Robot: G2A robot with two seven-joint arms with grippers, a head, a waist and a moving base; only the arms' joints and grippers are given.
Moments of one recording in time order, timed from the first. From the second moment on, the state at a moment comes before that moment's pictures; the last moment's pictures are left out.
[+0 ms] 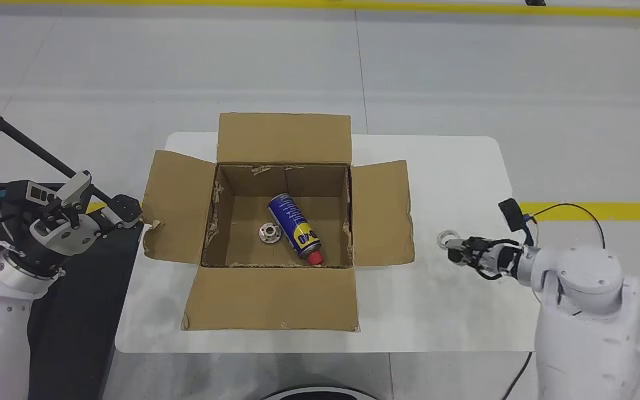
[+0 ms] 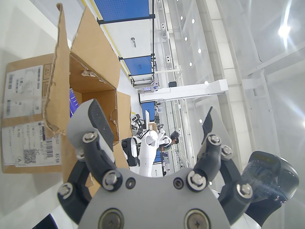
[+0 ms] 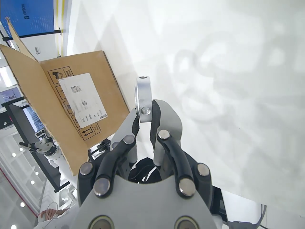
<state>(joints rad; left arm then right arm) 1.60 -1.00 -2.10 -1.83 -0.72 0.02 -0.89 -1.15 -1.34 1.87 -1.65 -0.60 0.32 1.48</state>
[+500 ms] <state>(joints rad) 1.60 -1.00 -2.10 -1.83 -0.72 0.02 -0.89 -1.08 -1.31 1.73 -1.51 -0.65 0.32 1.50</state>
